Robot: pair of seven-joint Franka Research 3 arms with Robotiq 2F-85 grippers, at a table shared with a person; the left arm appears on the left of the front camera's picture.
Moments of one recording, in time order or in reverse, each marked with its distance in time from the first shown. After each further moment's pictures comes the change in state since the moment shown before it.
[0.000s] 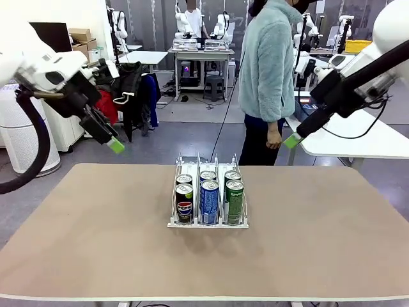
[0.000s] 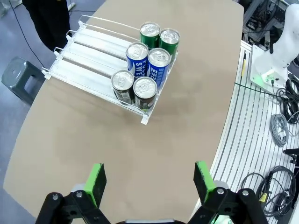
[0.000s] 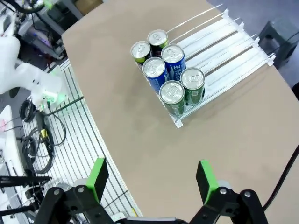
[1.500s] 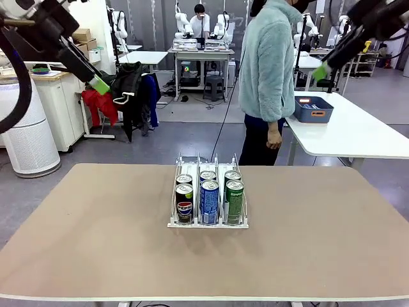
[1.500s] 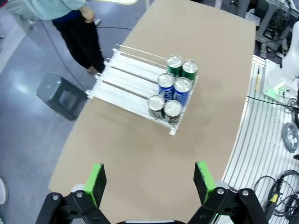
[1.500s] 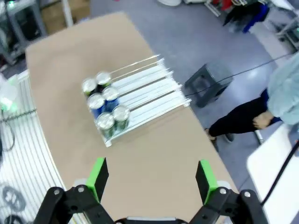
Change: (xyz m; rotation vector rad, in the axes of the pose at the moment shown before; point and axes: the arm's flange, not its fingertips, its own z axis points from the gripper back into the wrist) left arm 0.058 0.002 0.110 0.160 -0.043 -0.066; right arm 0.057 0.004 0.141 -0.340 -0.163 0.228
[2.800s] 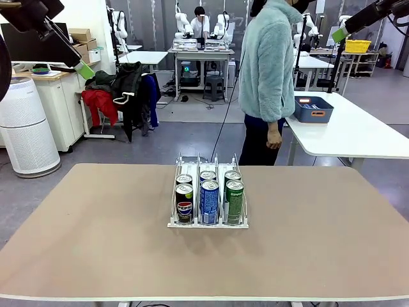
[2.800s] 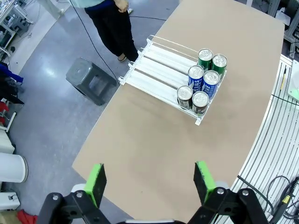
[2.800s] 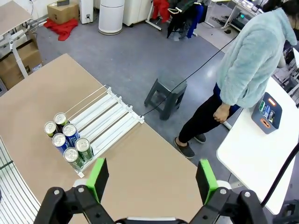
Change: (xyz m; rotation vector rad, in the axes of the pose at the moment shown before) left arm 0.004 -0.002 0.034 0.155 0.059 0.026; right arm 0.000 -0.031 0.044 -0.236 -0.127 -0.191
